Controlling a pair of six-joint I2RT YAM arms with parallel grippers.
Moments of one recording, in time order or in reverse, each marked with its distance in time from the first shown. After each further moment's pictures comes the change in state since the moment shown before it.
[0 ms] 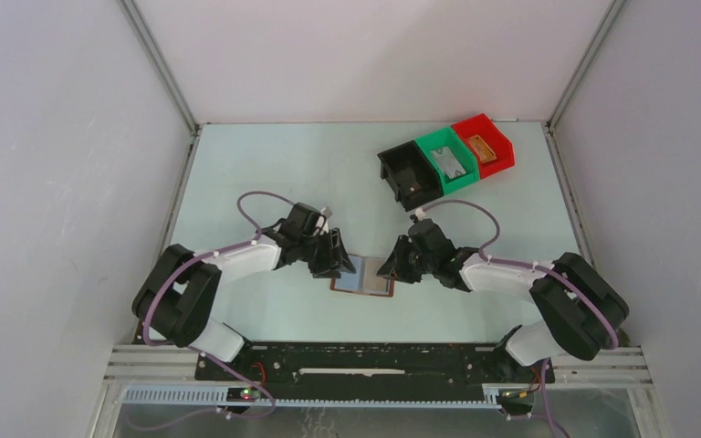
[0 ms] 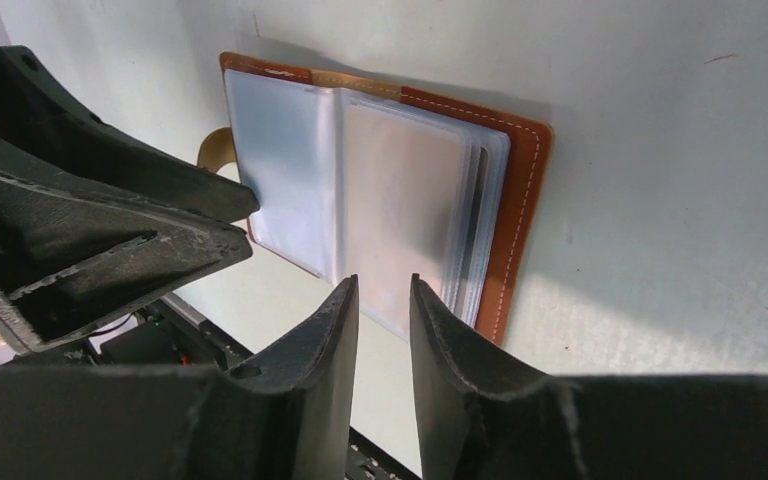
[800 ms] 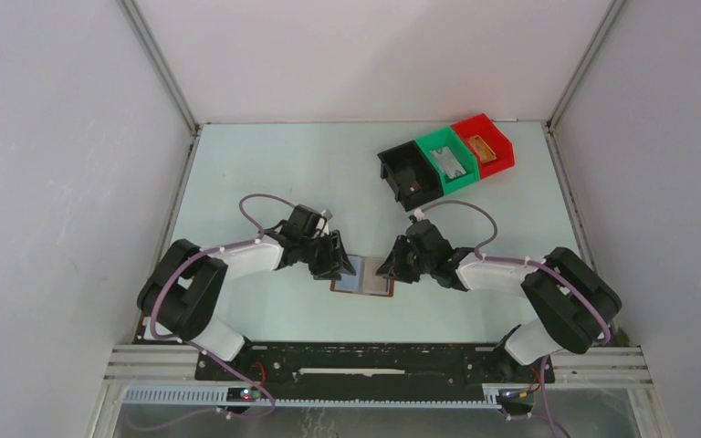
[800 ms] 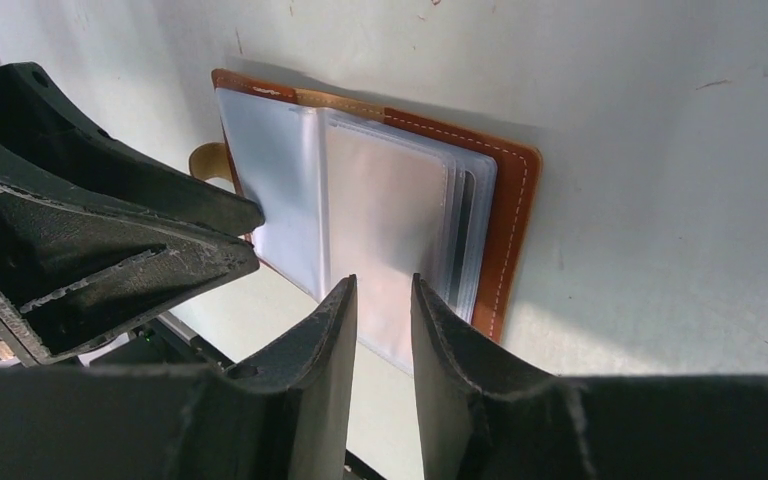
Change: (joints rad) left arm 0.006 0.040 -0.015 0.041 0.009 0.000; right arm 0.002 0.048 0.000 0.036 0.021 0.002
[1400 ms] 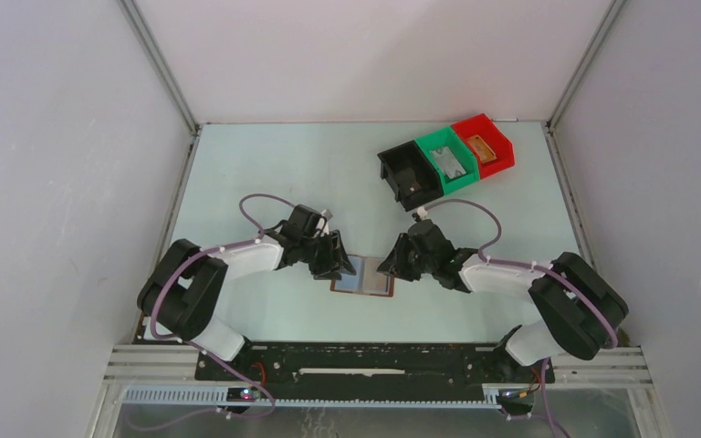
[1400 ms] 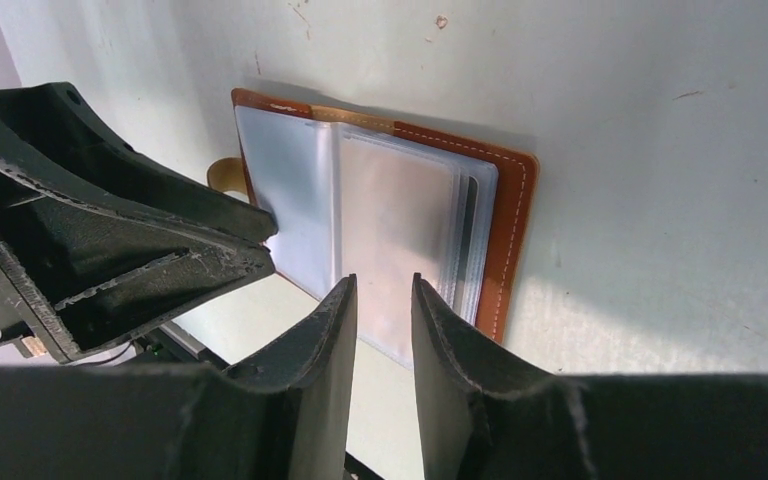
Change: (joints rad) left arm 0.000 0.001 0.000 0.003 0.002 0.000; right arm 0.007 -0.036 -0.006 0.002 0.041 0.013
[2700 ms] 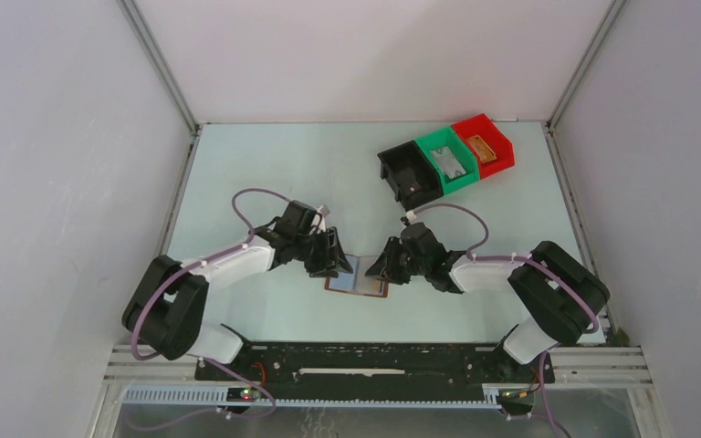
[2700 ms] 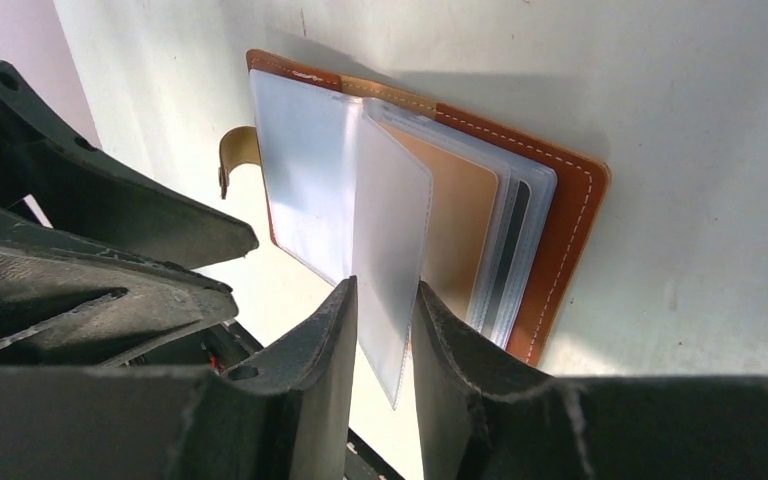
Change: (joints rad) left arm 0.000 -0.113 0.023 -0.124 -0.001 0.029; right arm 0.028 0.108 -0.005 0.164 -0.101 0.046
